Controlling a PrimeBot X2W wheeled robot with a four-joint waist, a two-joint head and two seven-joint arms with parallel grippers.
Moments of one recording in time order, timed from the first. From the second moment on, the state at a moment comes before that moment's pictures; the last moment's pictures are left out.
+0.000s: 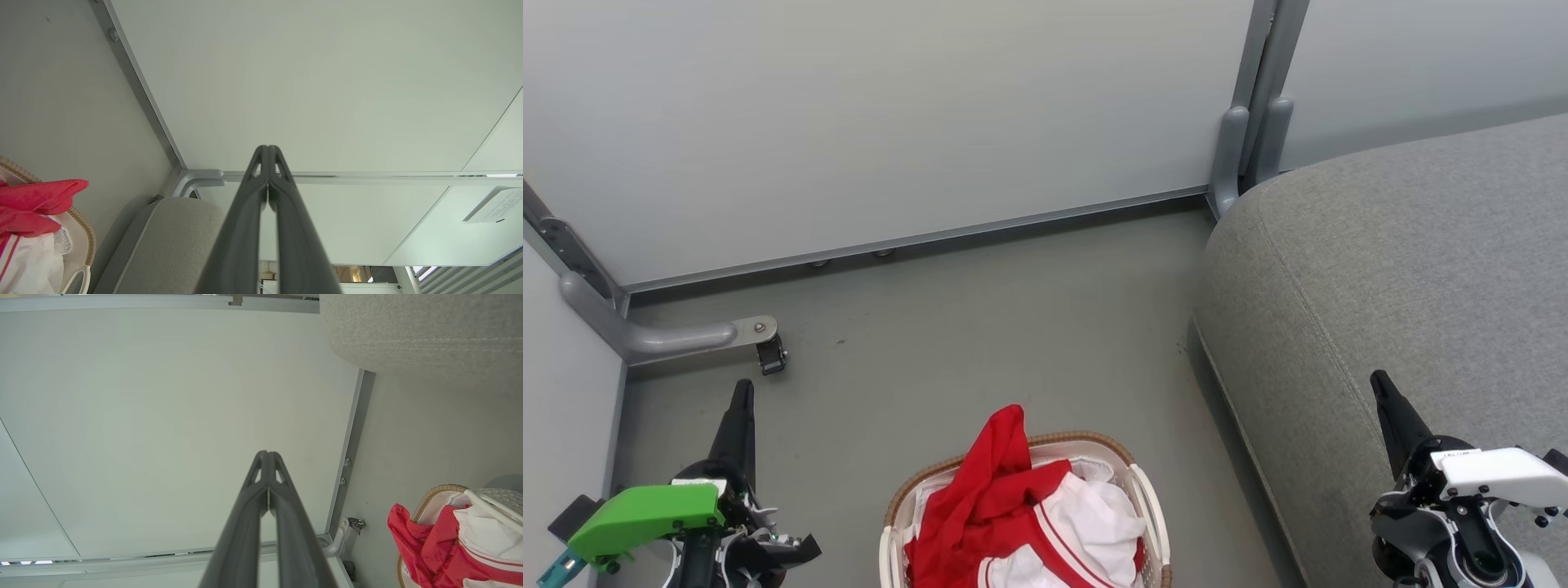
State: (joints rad) left arm -0.10 0.05 0.11 0.25 -1.61 -0.13 0.11; right arm -0.10 -0.05 -0.11 0.25 1.61 0.13 0.11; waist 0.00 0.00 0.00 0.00
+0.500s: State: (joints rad) left arm -0.10 0.05 0.11 0.25 -1.61 -0.13 0.11; right arm -0.10 -0.05 -0.11 0.25 1.61 0.13 0.11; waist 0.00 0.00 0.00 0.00
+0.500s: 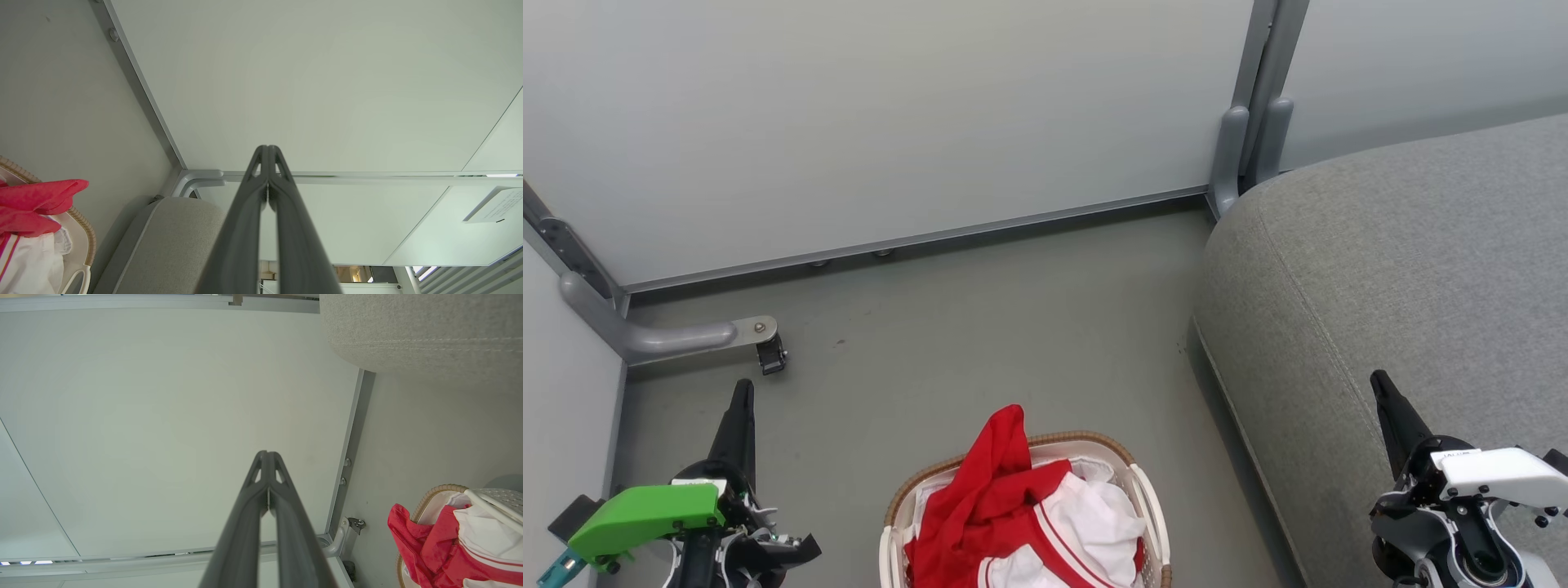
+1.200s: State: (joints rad) left arm -0.05 0.04 0.09 0.30 -1.61 -0.13 0.09; right arm -0.05 -0.03 -0.09 0.30 1.60 0.13 0.09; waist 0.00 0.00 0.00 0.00
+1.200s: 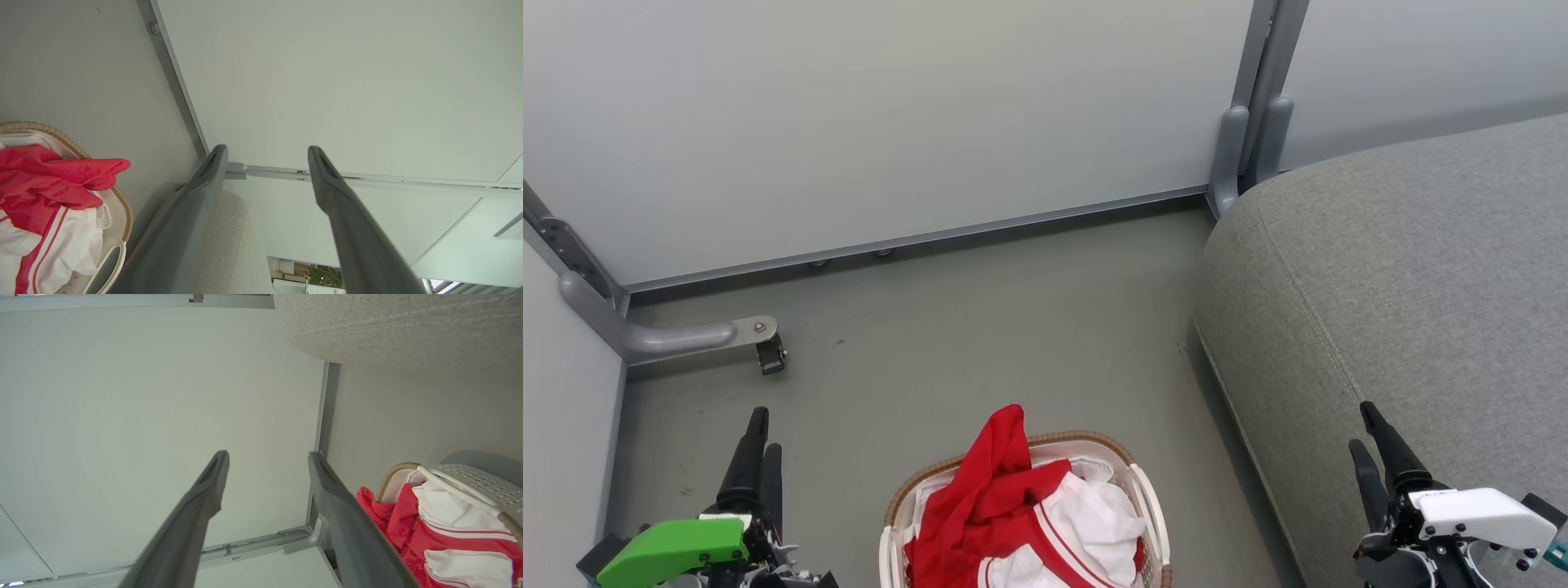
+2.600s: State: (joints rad) left arm 0.02 0.04 -0.04 0.13 -0.86 -0.08 -0.07; right arm -0.01 -0.04 0.00 0.17 0.83 0.13 -0.07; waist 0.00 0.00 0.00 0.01
